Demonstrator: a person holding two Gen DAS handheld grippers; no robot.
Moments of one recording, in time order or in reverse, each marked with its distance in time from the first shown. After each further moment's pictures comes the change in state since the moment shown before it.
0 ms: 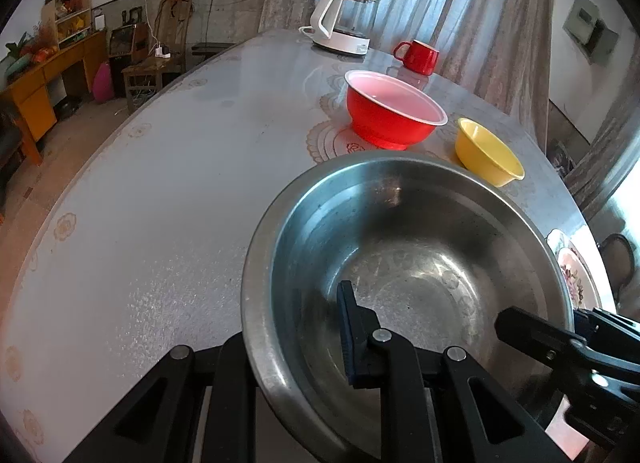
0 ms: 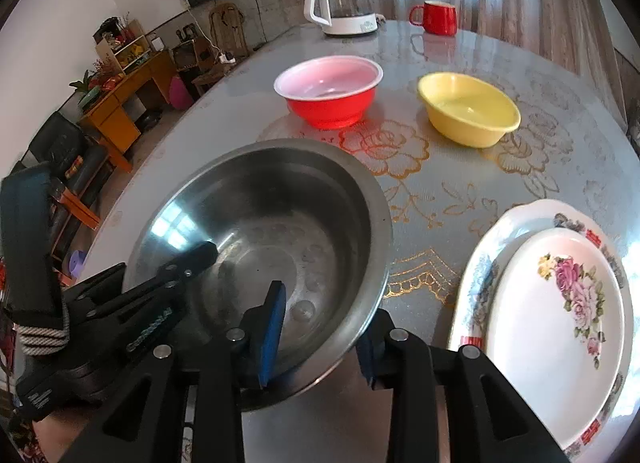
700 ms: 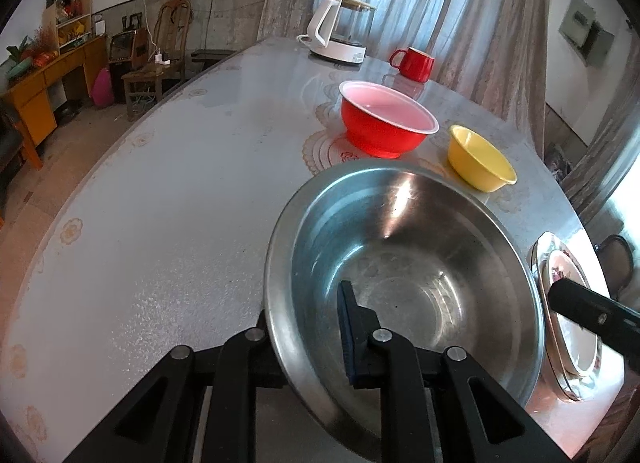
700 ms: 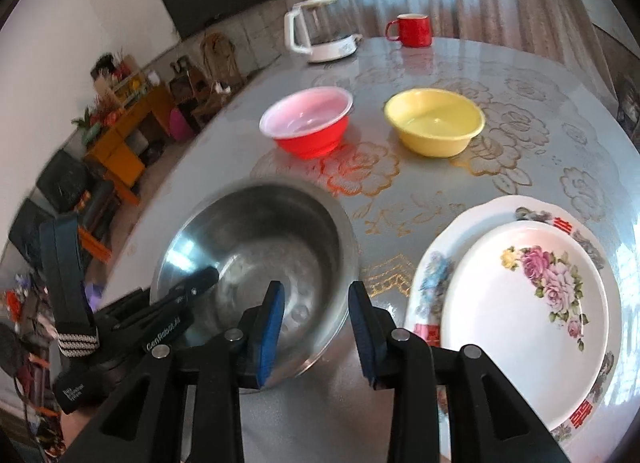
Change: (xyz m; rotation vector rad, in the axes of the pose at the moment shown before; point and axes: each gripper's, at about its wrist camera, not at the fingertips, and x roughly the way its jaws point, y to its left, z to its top) left arm -0.010 -0.003 0.001 0.007 -0.023 -0.007; right arm -0.040 -0.033 -0.006 0.117 -0.093 0.049
